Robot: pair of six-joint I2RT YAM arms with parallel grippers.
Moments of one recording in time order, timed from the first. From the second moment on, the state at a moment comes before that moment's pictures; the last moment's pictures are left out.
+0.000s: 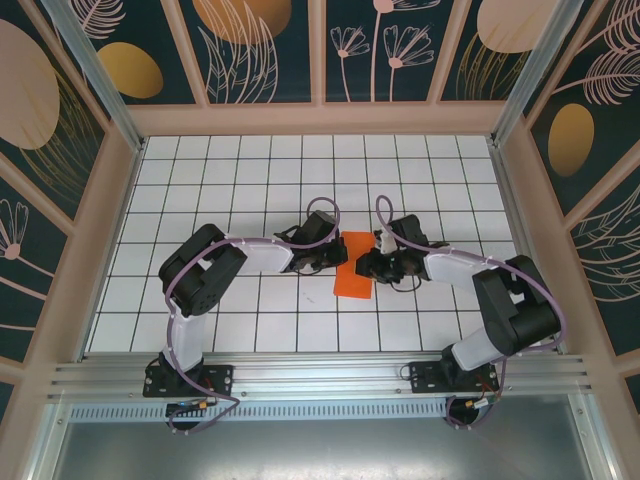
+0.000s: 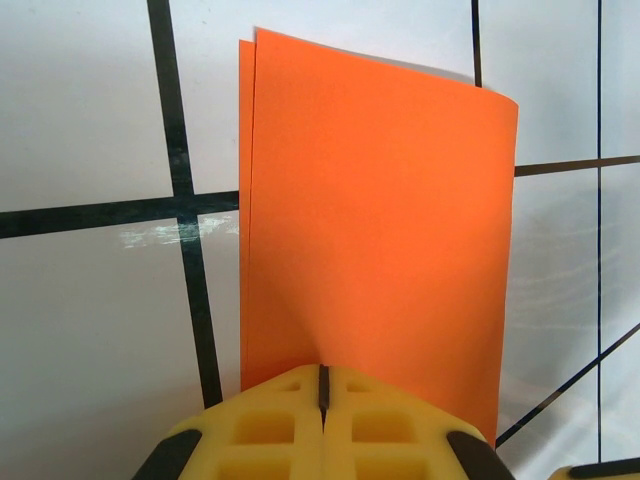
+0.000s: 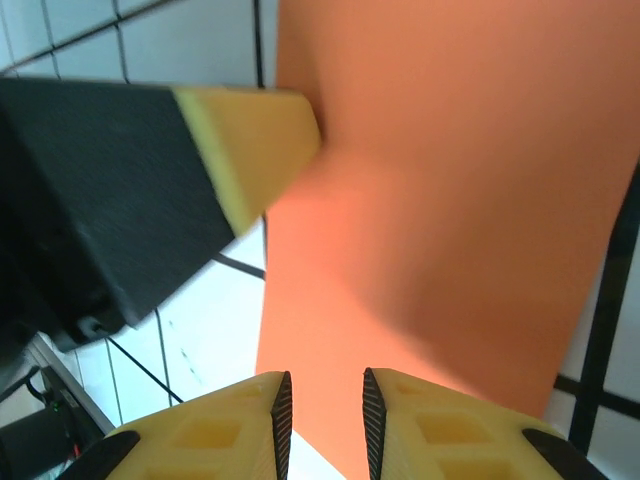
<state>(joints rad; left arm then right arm) -0.79 2.00 1.09 0.07 0.21 -0.90 0.43 1.51 0.63 -0.16 -0.58 0.60</state>
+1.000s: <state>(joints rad) -0.79 2.00 1.09 0.07 0.22 -0.90 0.47 1.49 0.52 -0.11 -0.62 0.63</state>
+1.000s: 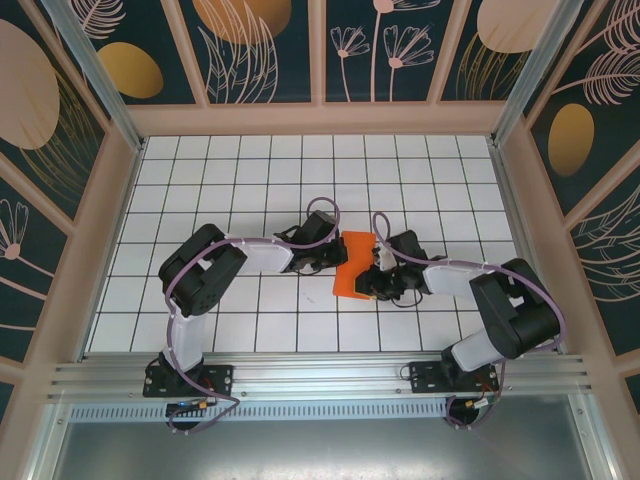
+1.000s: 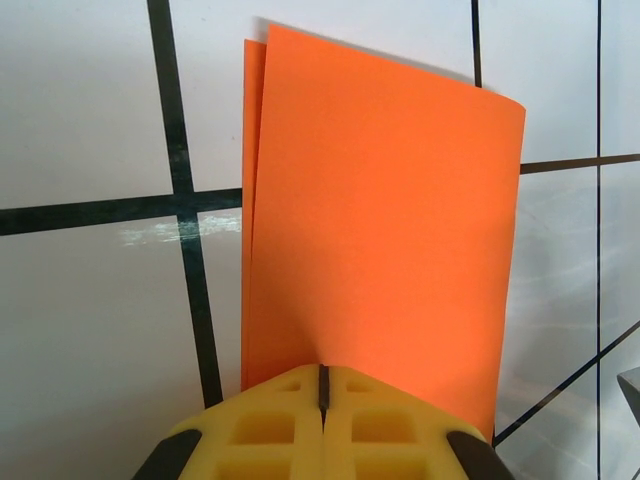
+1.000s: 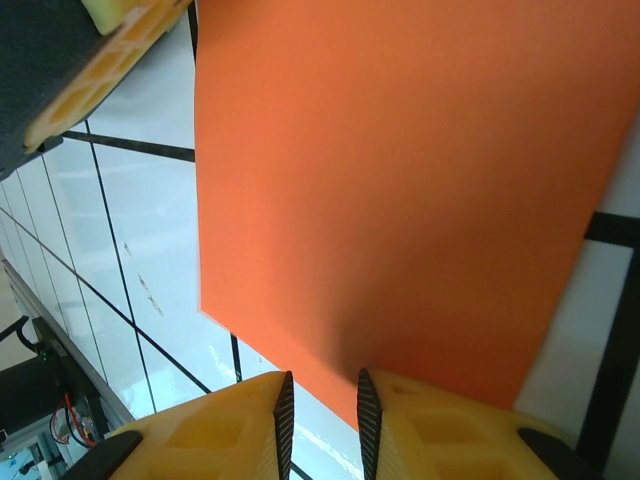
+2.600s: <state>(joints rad) -0.78 1.81 0.93 0.09 0.18 -0.95 0.43 1.53 0.74 -0.27 -0.31 0.63</state>
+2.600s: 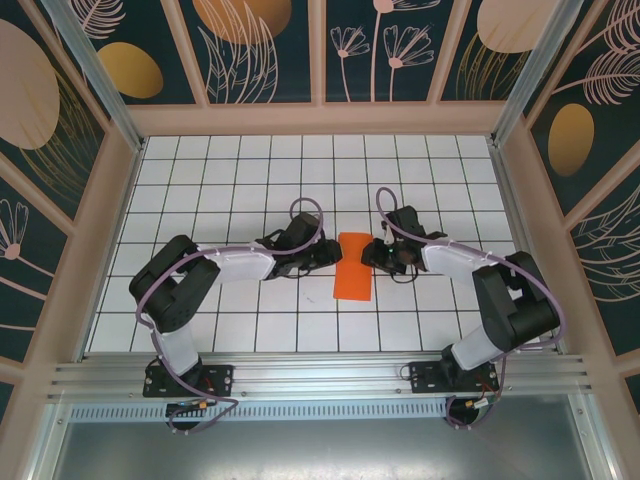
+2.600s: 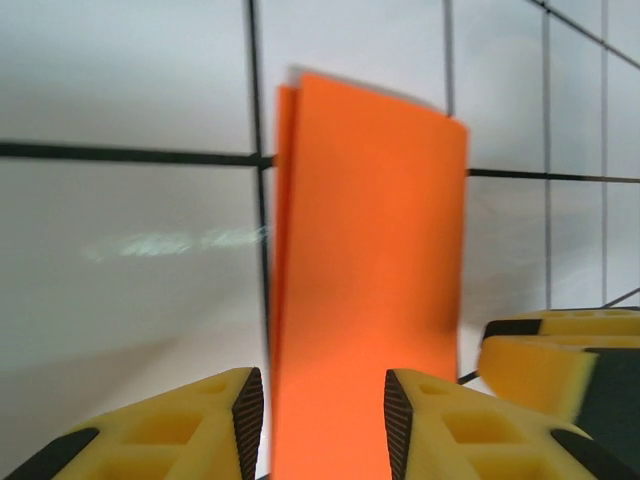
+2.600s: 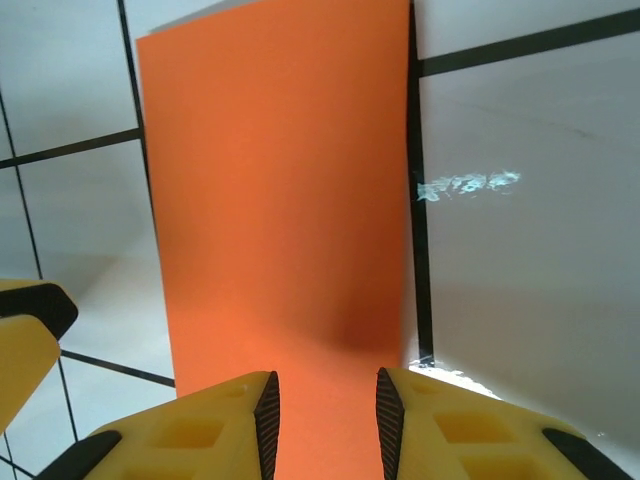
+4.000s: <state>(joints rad) -0.77 1.86 0.91 0.20 0.32 -1.00 0.43 1.58 0.72 -0.25 -0.34 0.63</state>
